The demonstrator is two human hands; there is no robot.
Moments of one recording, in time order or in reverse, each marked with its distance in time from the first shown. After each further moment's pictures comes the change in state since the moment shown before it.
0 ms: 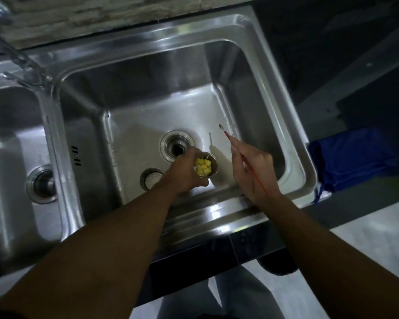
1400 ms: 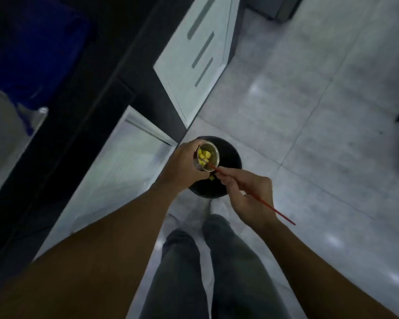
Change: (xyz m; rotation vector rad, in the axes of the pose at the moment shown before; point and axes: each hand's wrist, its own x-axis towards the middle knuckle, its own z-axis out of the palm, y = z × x) left_hand -0.079 0.162 0.422 0.447 -0.387 0.440; right_hand -0.425 0.203 -0.159 0.280 0.538 0.656
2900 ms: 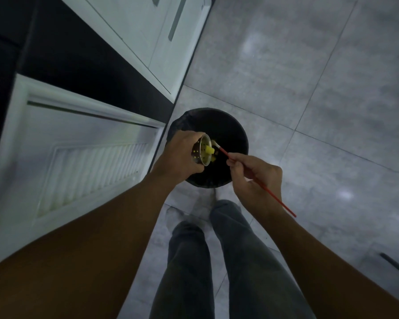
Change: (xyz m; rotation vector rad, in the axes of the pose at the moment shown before) left_hand 0.059 -0.073 0.086 0.174 -0.229 0.058; right_hand 0.003 0.143 0.064 -0.051 0.206 0.149
